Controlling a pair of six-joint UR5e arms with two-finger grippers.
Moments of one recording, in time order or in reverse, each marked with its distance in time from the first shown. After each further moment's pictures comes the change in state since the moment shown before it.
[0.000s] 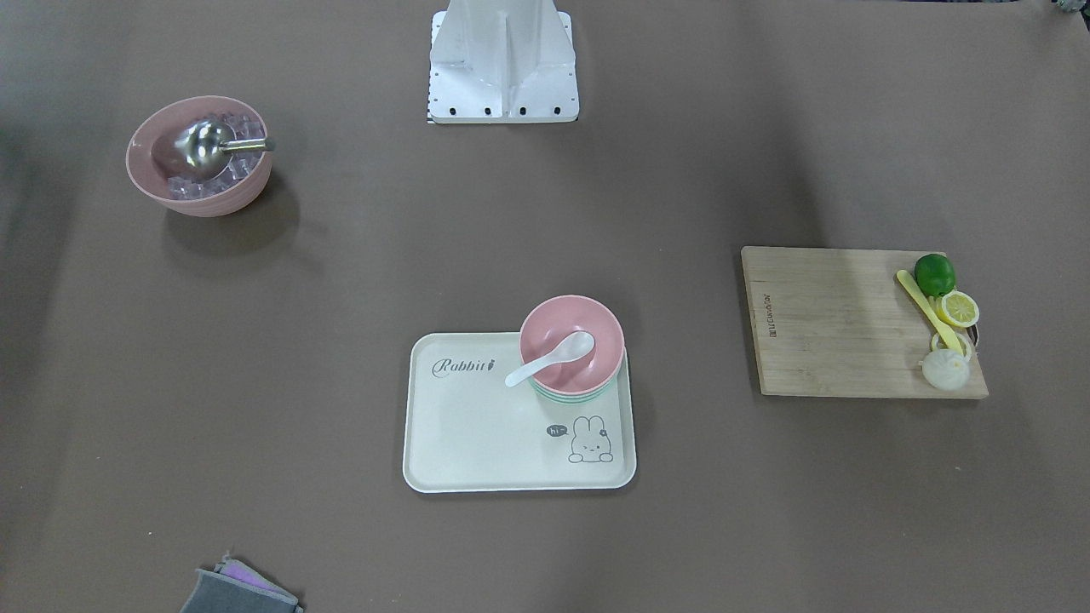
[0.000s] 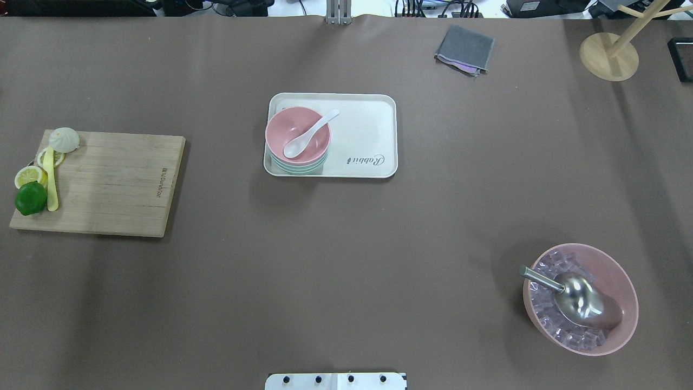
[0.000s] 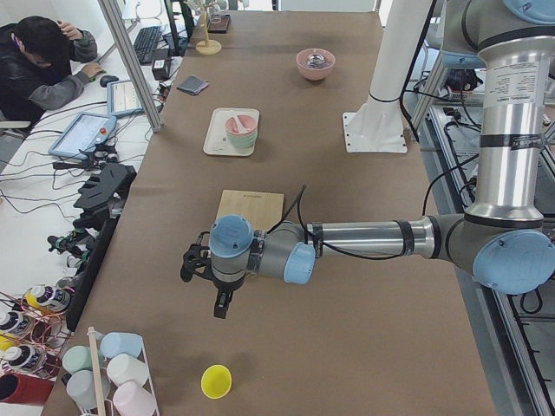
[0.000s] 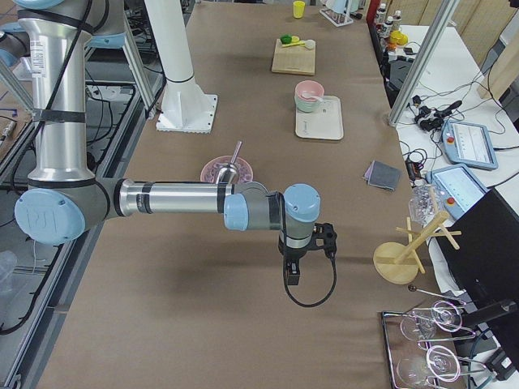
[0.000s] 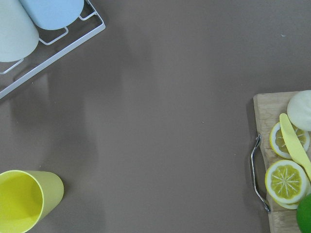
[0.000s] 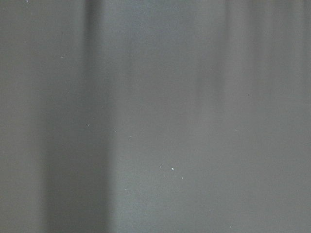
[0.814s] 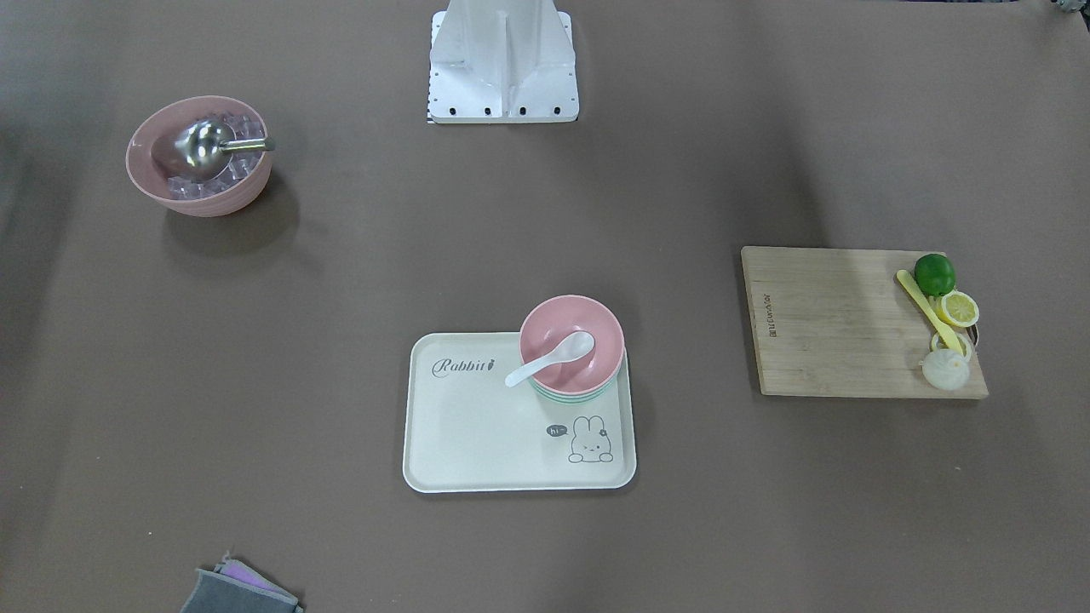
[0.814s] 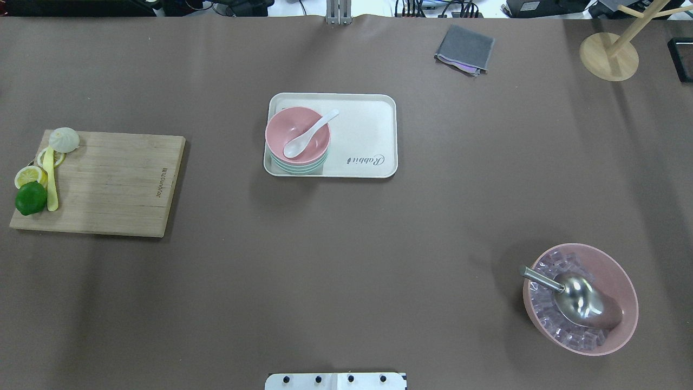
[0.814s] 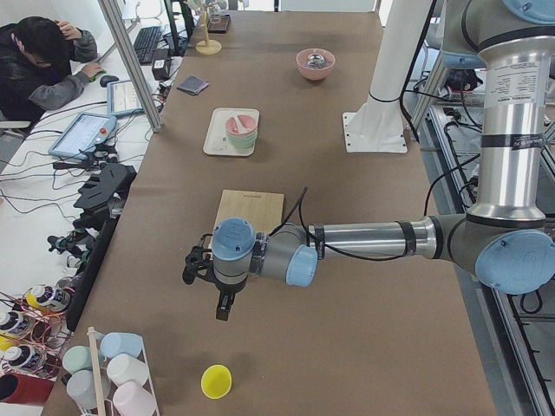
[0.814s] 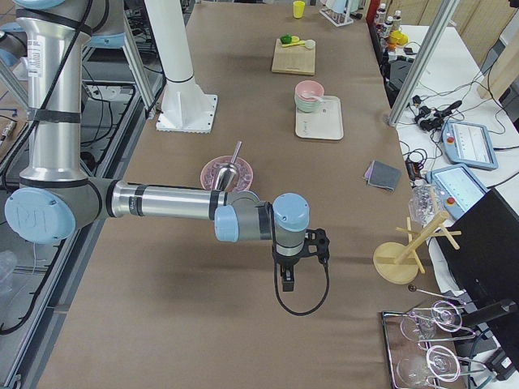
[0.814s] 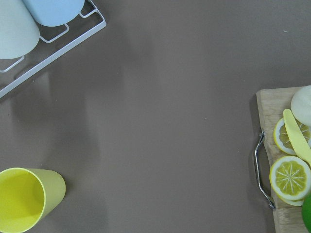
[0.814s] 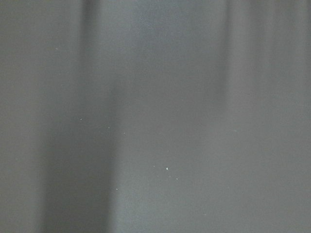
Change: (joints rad) left arm 0.002 0.009 0.003 -0.005 0.001 -0.001; right arm -0.002 -0.051 -0.036 0.155 0.011 0.003
